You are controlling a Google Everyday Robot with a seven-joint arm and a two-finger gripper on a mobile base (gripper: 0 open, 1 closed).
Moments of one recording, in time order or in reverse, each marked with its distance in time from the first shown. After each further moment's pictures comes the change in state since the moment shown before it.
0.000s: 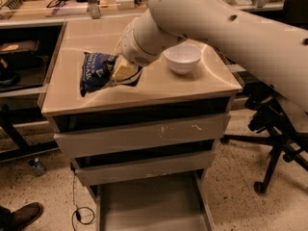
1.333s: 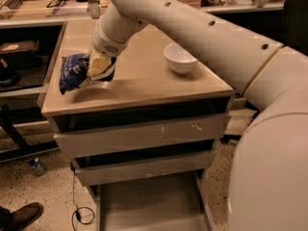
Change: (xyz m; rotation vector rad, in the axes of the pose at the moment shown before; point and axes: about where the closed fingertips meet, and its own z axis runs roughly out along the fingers) arm -0.035 -0.027 0.094 -0.195 -0.024 -0.027
